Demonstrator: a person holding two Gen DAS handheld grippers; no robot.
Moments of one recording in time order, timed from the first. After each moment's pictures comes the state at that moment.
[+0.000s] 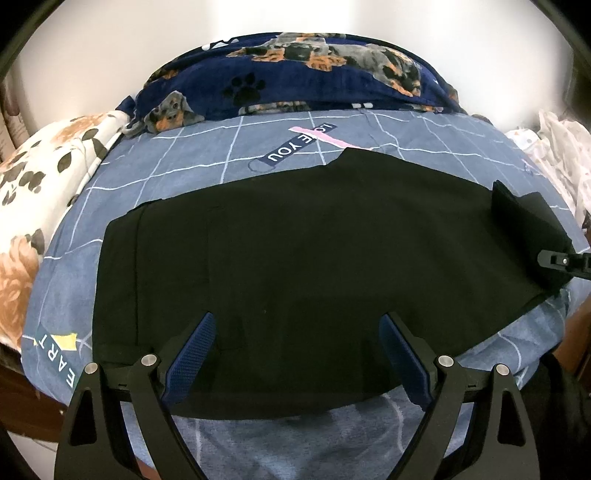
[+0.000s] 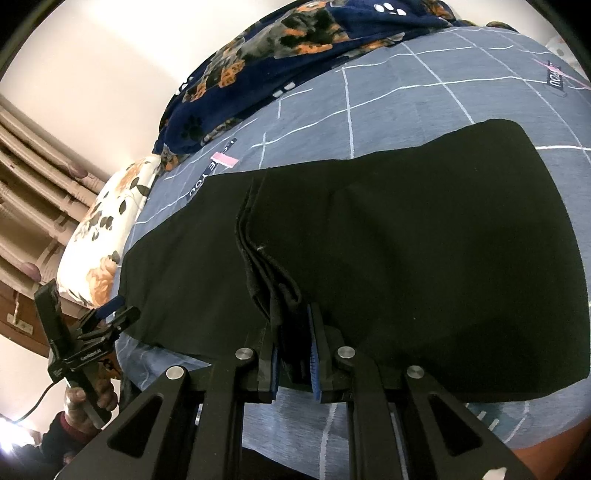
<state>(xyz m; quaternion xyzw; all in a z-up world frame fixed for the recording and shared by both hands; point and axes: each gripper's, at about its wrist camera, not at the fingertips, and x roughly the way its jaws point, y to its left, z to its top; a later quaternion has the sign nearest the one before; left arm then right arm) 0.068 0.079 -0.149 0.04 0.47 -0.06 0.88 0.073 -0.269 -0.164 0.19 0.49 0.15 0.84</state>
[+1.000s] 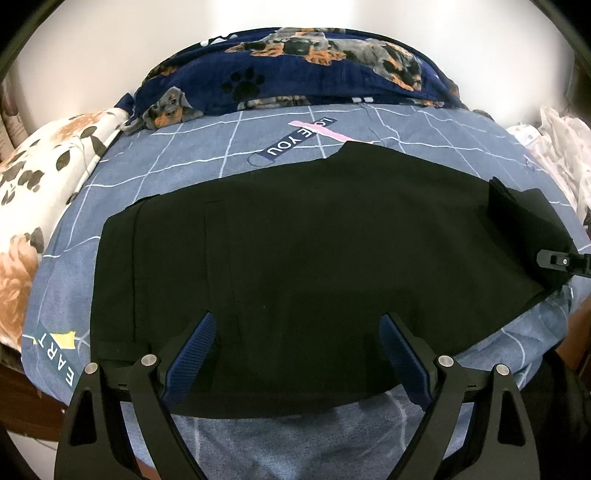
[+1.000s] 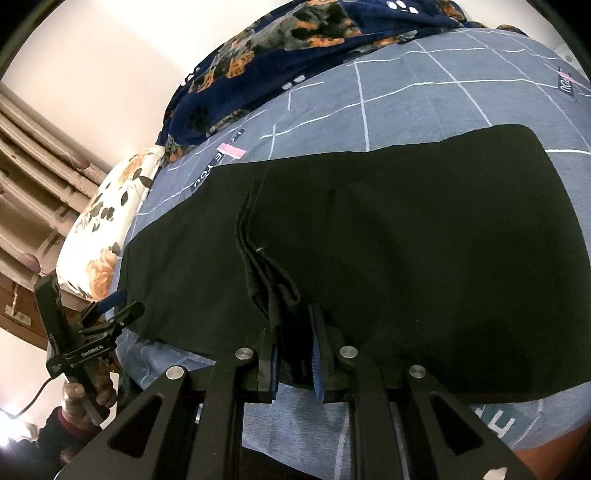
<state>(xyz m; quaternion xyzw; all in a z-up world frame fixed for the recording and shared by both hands) 0.069 0.079 -0.152 0.04 0.47 -0.06 0.88 0.075 -0.258 -0.167 0.18 0.49 0.16 0.84</state>
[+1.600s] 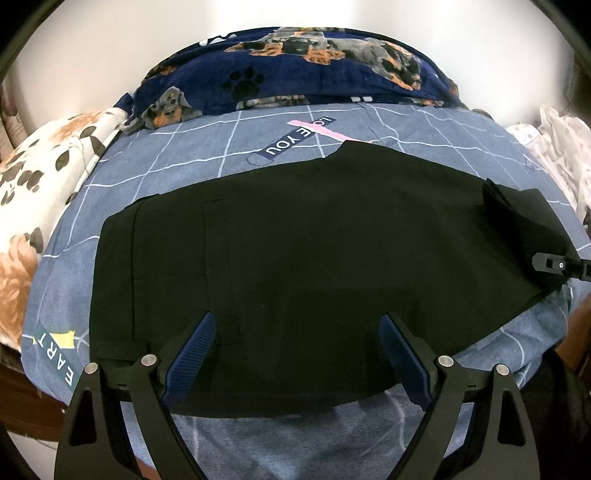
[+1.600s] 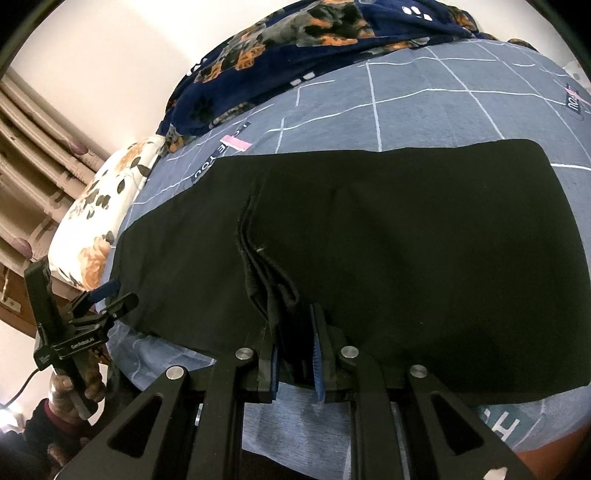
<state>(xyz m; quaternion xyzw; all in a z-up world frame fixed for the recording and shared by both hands) 0.070 0.077 -0.152 0.04 0.47 -0.06 0.88 0.075 -0.246 -0.167 0.15 0.49 0.16 0.84</state>
